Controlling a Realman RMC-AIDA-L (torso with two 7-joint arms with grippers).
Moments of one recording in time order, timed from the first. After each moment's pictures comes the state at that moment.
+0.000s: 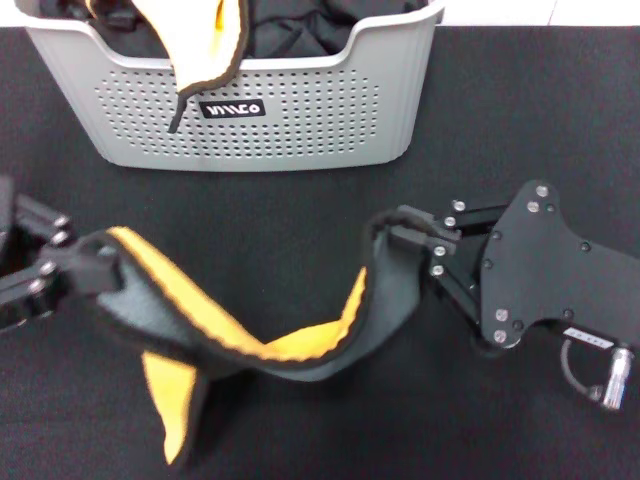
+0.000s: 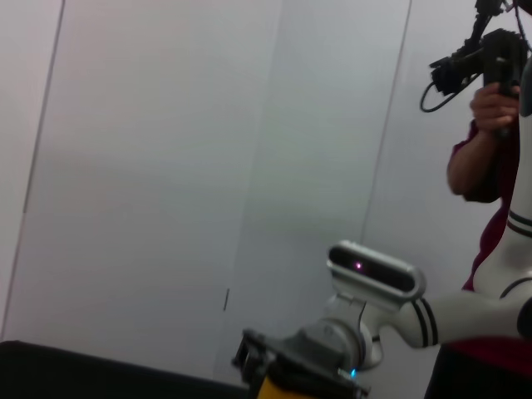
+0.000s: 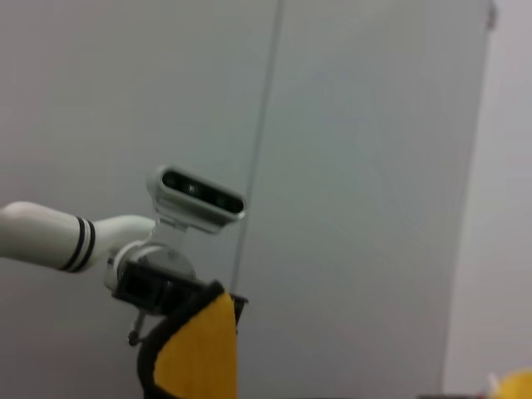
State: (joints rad) left arm -0.18 -1.80 1.12 1.05 1.23 2.04 -1.59; right arm -0.07 2.01 -1.80 -1.36 -0.97 -1.23 0.96
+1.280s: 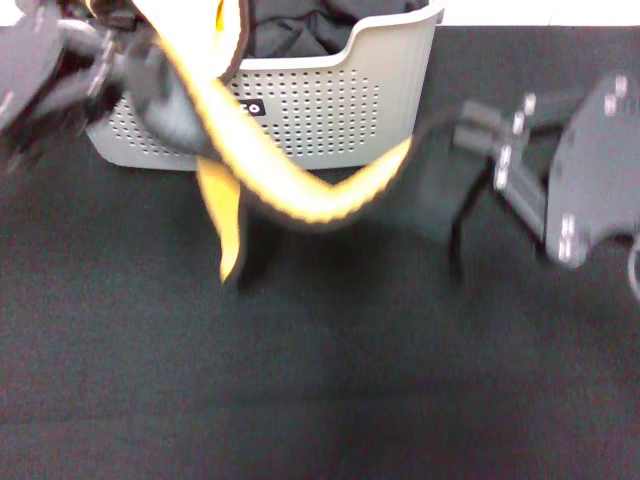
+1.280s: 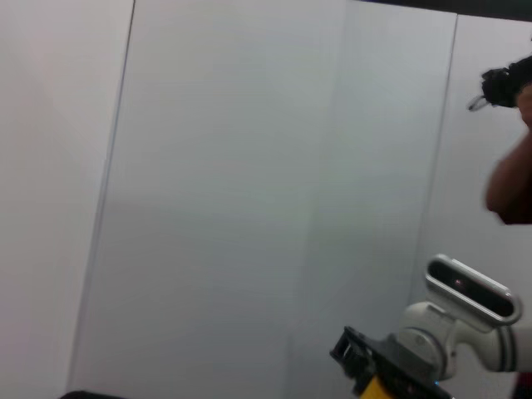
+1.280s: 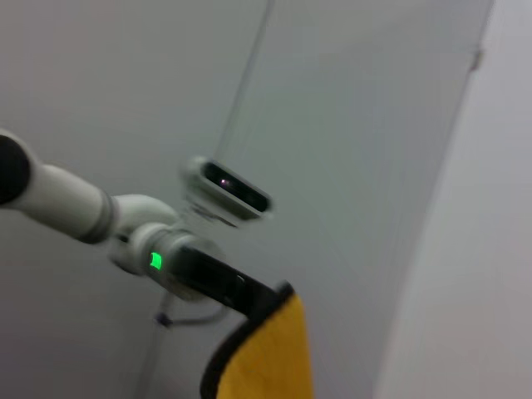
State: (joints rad) left arm -0.47 -1.83 0.84 0.80 1.45 2.04 -1.57; right arm -0.08 2.02 -1.62 -1.52 -1.07 -1.30 0.98
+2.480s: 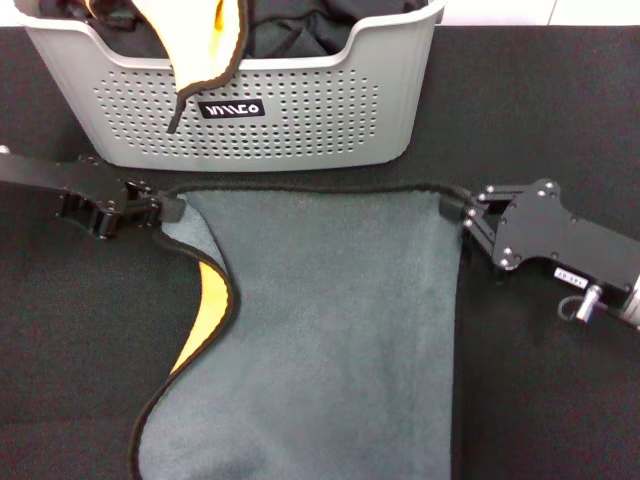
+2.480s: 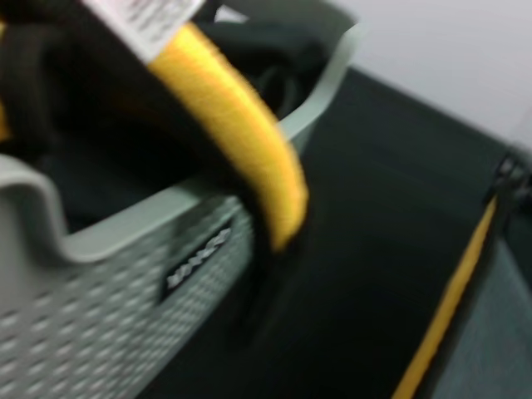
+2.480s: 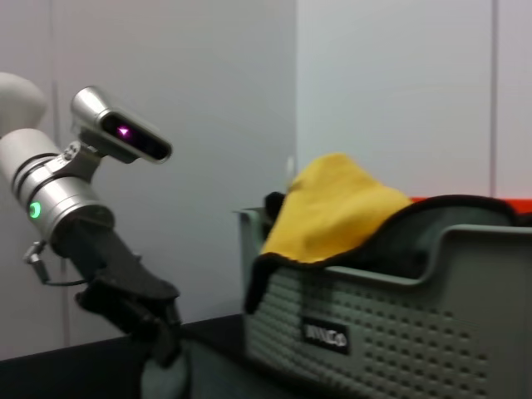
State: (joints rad) left arm -0.57 -1.90 0.69 0.73 2.18 1.70 -1.66; right arm 0.27 2.02 -1.72 -0.69 -0.78 -1.16 0.82
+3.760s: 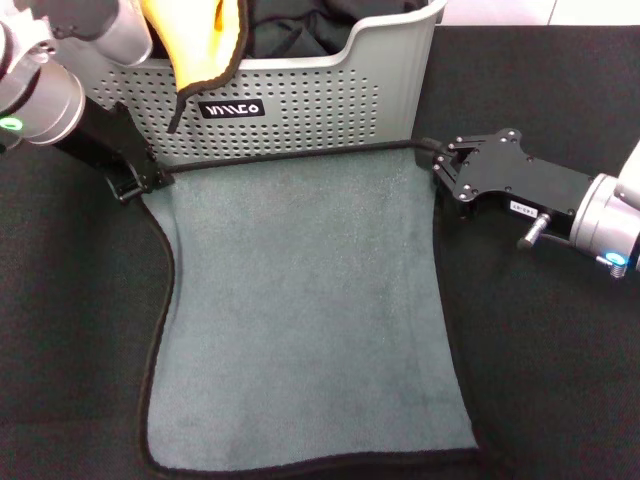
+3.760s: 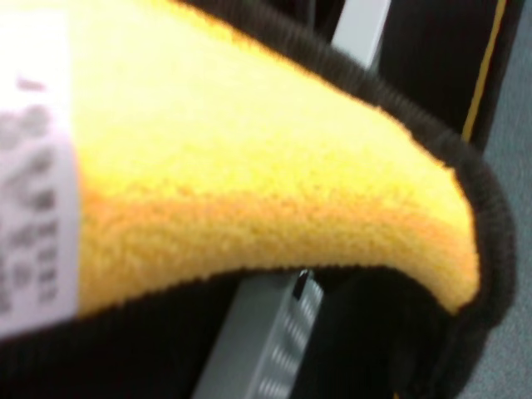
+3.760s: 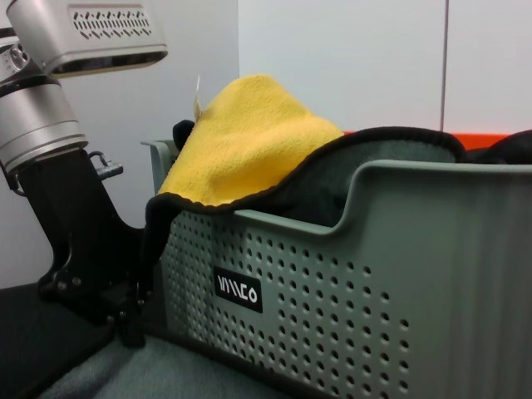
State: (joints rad) left arm -0.75 -2.07 0.95 1.09 2.77 1.49 -1.77; right arm 0.54 2.03 -1.72 -0.46 -0.71 -0.99 0.82
